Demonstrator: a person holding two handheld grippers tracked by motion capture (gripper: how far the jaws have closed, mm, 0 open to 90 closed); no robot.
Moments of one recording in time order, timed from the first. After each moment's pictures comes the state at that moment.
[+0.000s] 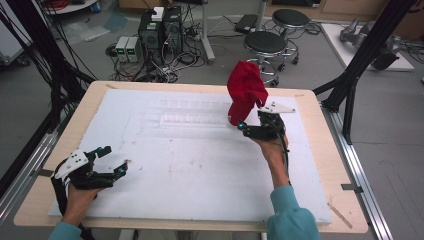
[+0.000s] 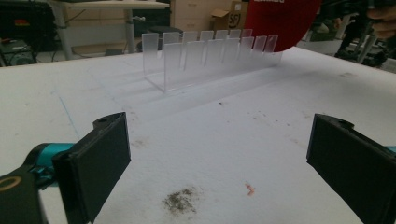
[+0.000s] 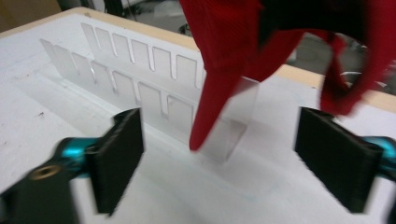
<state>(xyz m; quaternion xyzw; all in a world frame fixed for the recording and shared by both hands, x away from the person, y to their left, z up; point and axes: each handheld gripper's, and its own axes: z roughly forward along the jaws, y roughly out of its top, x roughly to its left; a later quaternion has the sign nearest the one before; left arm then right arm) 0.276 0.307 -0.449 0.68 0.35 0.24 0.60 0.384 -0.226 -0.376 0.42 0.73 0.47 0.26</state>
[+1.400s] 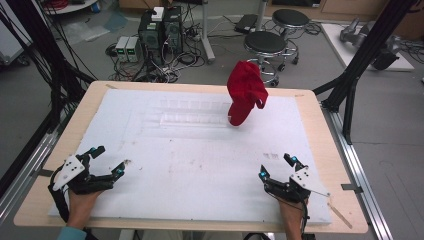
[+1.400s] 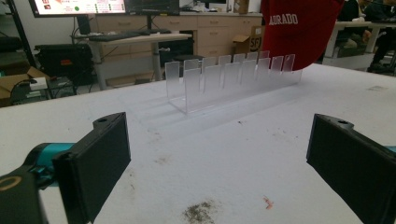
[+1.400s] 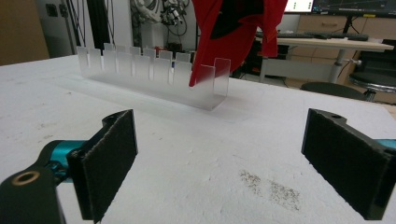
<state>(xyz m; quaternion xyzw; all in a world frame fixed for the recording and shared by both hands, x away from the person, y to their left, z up) 0.260 0.305 -0.453 0.65 0.33 0.32 0.61 0.246 -0.276 -0.452 0.39 0.64 0.56 0.36</state>
